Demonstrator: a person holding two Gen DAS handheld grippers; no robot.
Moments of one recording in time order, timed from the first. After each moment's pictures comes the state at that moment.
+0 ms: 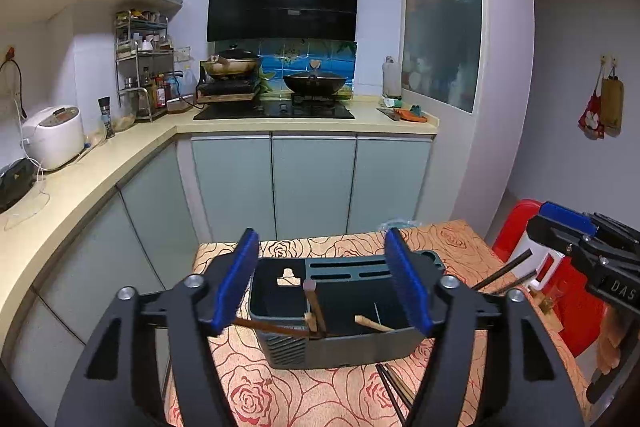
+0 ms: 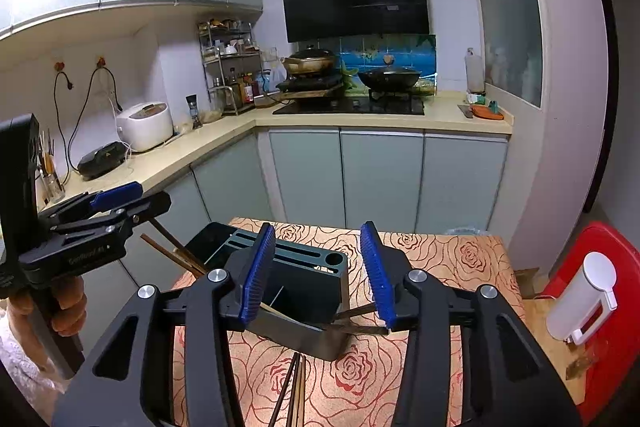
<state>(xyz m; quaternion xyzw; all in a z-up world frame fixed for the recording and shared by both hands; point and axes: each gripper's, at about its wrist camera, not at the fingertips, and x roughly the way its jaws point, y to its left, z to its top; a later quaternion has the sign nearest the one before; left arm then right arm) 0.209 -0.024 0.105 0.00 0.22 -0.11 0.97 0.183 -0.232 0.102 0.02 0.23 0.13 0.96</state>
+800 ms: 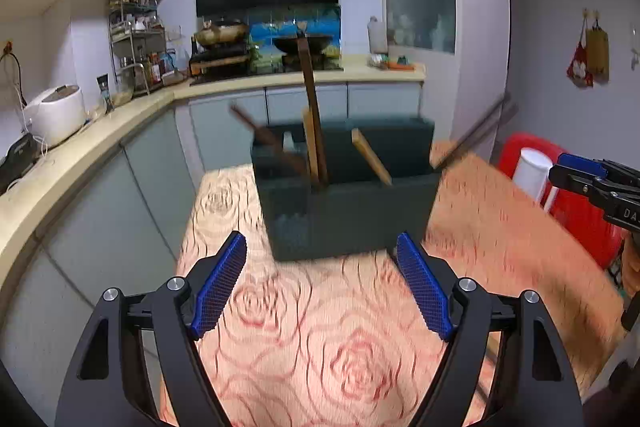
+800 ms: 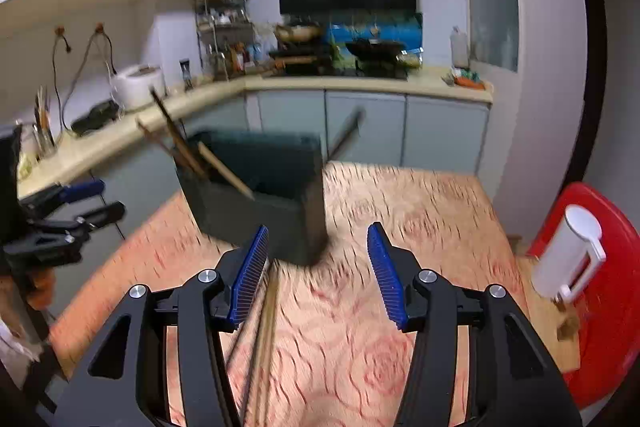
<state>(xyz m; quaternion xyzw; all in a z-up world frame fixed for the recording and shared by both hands) 0.117 -0.006 -0.005 0.05 0.27 -0.12 0.95 0.102 -0.257 0.006 0.00 0.26 0.11 0.96</state>
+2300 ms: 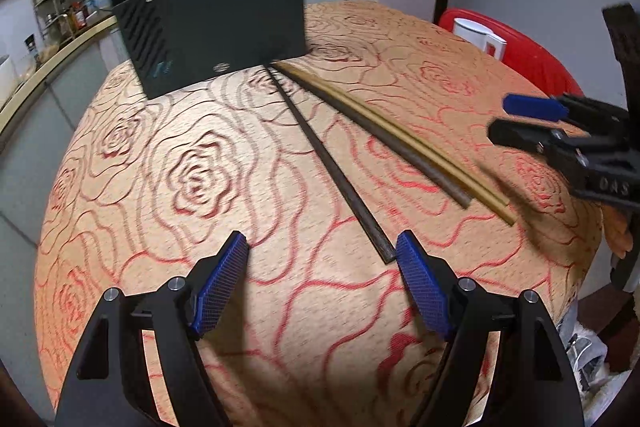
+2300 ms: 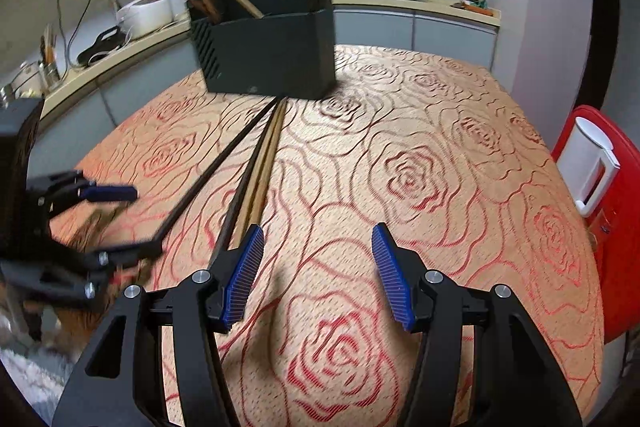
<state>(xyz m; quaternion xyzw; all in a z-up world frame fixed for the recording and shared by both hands) 0.043 -0.077 -0.134 0.11 0.41 -0.21 0.88 0.025 -0.258 -0.114 -0.02 0.36 0.13 0.92</state>
